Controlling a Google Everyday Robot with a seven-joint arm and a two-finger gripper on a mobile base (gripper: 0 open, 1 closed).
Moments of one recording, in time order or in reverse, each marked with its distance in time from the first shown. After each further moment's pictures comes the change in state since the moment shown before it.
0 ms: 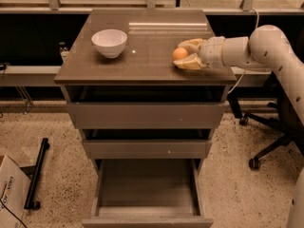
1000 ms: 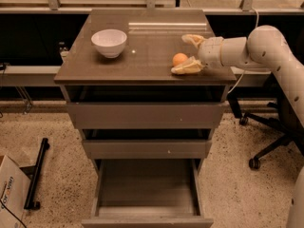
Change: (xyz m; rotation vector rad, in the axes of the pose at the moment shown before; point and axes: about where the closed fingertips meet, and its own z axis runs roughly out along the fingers) arm -0.002 0.004 0.009 -0.013 -0.007 0.001
